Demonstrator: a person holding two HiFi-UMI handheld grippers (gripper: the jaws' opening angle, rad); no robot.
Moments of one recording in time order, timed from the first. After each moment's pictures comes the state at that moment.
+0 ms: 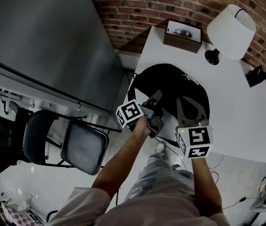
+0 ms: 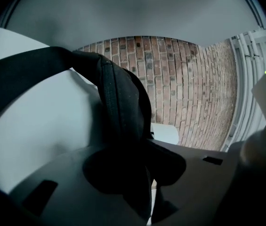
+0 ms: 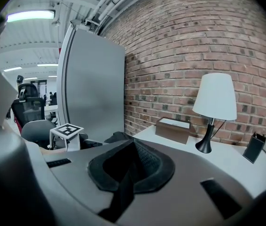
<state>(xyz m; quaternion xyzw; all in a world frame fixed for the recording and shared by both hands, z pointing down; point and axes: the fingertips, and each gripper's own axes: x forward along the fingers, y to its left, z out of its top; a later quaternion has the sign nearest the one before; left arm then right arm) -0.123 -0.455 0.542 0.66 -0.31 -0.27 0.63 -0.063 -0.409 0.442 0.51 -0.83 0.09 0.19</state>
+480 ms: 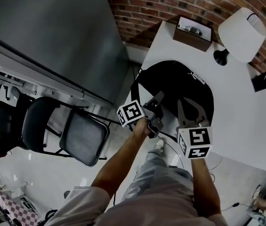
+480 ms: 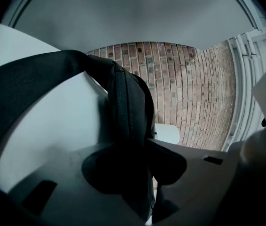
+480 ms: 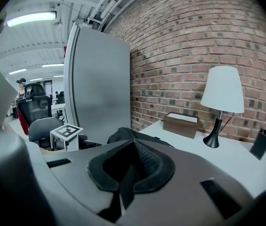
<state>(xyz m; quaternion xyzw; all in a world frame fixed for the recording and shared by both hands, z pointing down) -0.141 -0.428 0.561 0.65 -0.33 -0.28 0.62 -0.080 -0.392 0.462 0.48 -0.85 0.11 0.20</state>
